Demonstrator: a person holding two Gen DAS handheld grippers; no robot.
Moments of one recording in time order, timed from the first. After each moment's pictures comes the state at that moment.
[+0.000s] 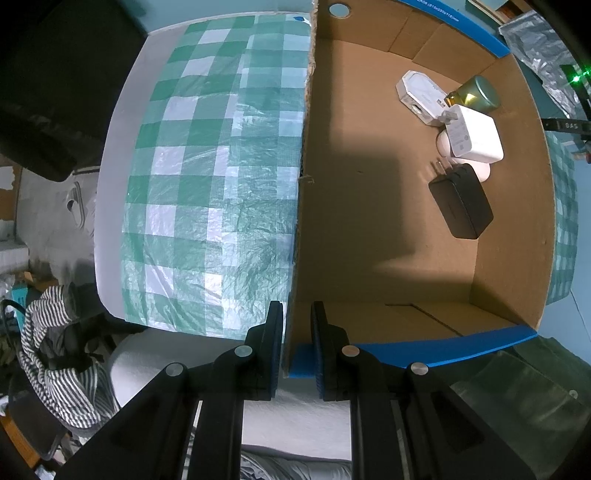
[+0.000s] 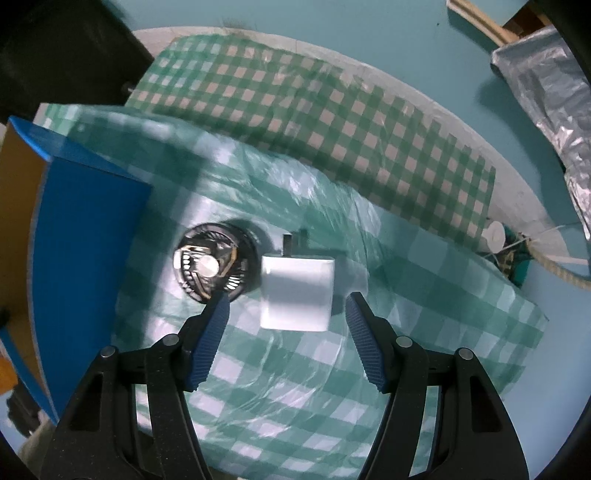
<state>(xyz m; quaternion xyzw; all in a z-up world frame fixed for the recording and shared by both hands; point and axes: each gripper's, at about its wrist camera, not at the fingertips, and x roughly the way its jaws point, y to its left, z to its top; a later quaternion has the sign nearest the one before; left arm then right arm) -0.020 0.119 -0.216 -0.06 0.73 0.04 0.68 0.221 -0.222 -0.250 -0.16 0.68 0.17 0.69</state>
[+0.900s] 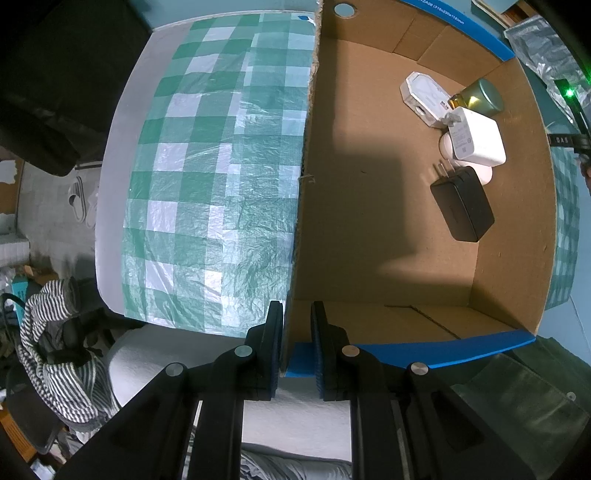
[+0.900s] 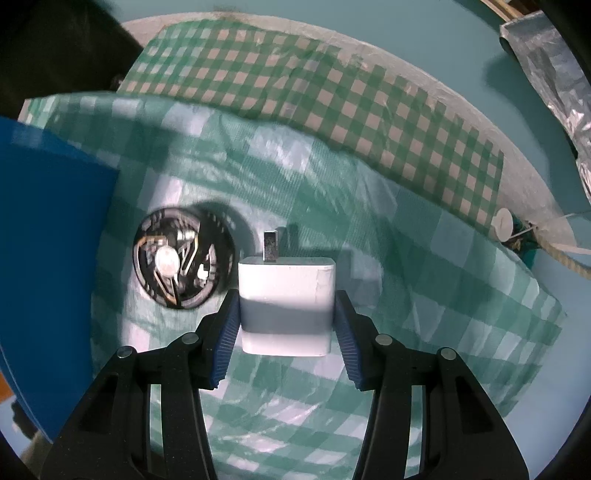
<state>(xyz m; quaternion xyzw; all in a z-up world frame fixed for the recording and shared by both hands) -0.021 0.120 -0.216 -0.07 0.73 0.04 0.68 0.219 -0.226 -0.286 -0.15 0.70 0.16 0.67</state>
